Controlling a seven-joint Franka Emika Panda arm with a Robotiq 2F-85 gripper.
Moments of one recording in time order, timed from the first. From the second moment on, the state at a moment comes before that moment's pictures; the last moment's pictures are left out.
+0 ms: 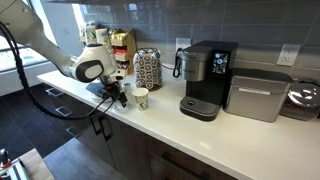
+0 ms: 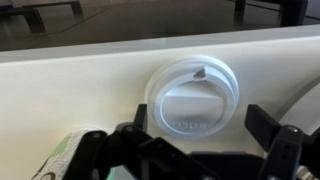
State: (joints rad) arm 0.05 0.04 0.02 -2.46 0.01 2.70 0.06
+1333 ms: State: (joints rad) arm 0.04 0.09 0.02 -2.42 0.01 2.70 0.12
